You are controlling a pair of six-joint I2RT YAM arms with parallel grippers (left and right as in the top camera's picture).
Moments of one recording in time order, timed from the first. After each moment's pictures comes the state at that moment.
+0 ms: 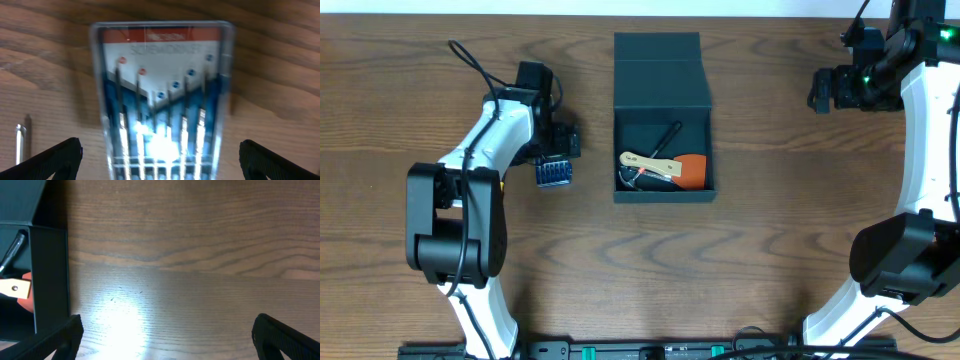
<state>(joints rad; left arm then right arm) -0.11 2.02 1.41 -0.81 0.02 -0.25 -0.20 1.92 2.00 -1.35 -0.12 -0.20</state>
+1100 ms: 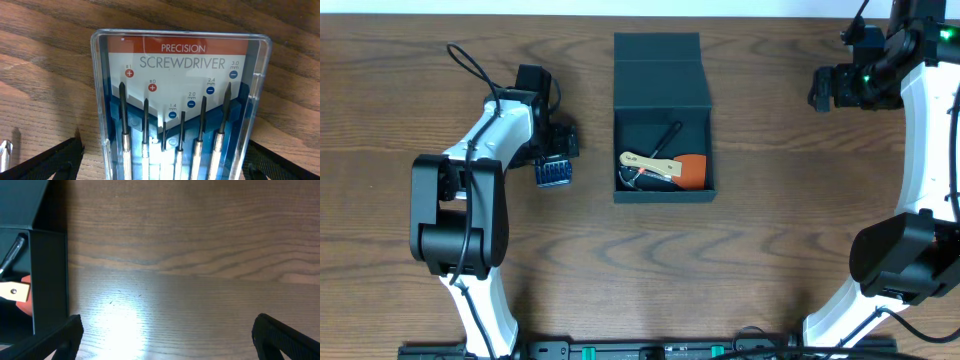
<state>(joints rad) -0.11 2.07 1.41 -0.78 0.01 -0.30 -0.20 1.92 2.00 -1.33 -0.12 -0.20</state>
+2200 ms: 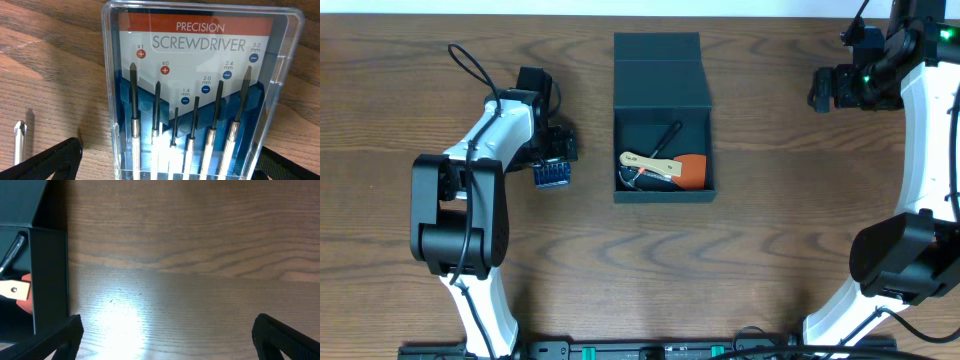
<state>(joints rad) -0.11 2.07 1.42 -0.84 -0.03 -0.31 -0.20 1.92 2.00 -1.34 -0.12 -0.20</state>
